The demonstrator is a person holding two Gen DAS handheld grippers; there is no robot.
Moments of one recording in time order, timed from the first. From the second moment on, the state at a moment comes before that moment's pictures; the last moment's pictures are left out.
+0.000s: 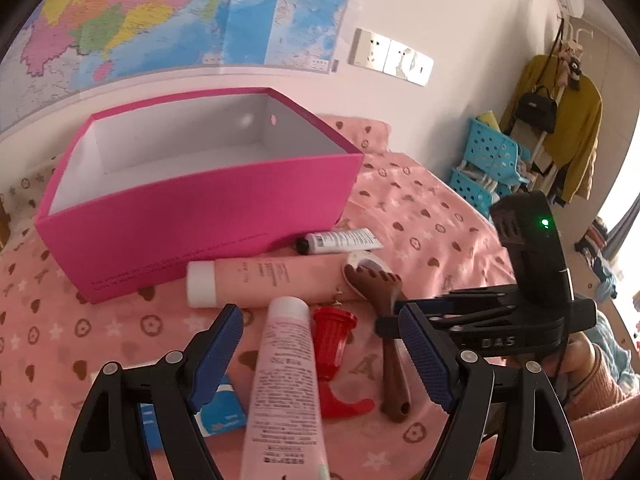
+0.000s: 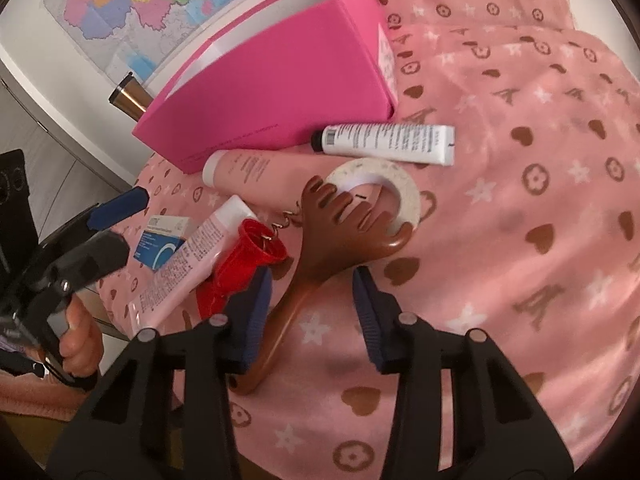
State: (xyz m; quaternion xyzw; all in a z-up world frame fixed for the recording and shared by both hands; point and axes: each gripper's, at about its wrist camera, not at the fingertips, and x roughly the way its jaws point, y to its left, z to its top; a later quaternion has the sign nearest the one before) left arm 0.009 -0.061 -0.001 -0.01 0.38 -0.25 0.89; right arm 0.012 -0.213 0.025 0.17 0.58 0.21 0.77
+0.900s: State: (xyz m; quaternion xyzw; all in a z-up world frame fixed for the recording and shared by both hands) left arm -0.001 -0.097 -0.018 0.00 0.42 -0.34 0.84; right arm 0.008 -0.222 0.044 0.24 0.53 0.24 0.78
